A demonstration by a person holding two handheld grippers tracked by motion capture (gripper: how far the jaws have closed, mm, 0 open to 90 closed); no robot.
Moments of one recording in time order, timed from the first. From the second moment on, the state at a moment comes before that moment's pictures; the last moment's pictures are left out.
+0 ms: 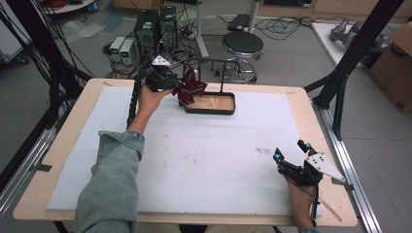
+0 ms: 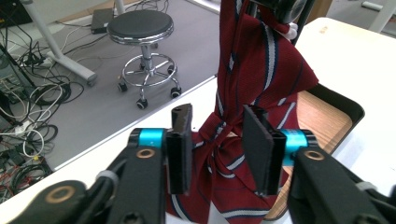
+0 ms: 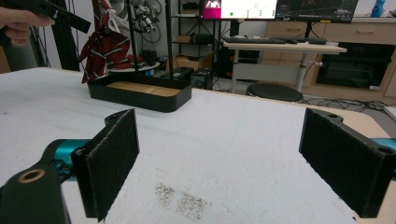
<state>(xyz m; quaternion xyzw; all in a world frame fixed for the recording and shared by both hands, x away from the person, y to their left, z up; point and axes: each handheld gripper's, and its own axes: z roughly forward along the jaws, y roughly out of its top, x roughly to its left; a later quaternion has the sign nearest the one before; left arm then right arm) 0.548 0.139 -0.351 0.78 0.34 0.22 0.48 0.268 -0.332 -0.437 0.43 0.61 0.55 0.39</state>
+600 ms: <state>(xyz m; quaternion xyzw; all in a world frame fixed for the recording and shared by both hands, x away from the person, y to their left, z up) 0.531 0.161 -0.335 0.76 0.34 0.22 0.50 0.268 -0.332 -0.437 0.43 0.61 0.55 0.39</state>
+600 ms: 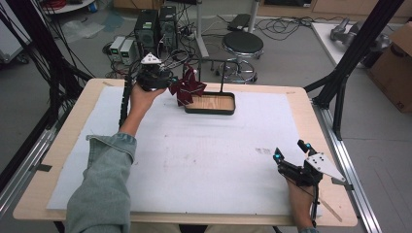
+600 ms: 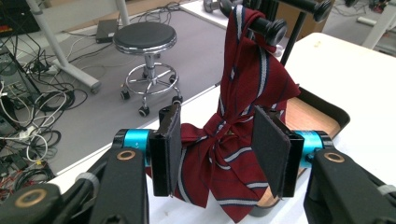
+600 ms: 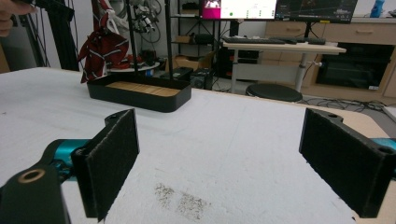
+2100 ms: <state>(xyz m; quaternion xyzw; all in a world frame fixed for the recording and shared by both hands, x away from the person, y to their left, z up) 0.381 0.261 -0.302 0.68 0.34 0.30 0.58 0.269 -0.332 -0.437 0.43 0.61 0.54 0.39</state>
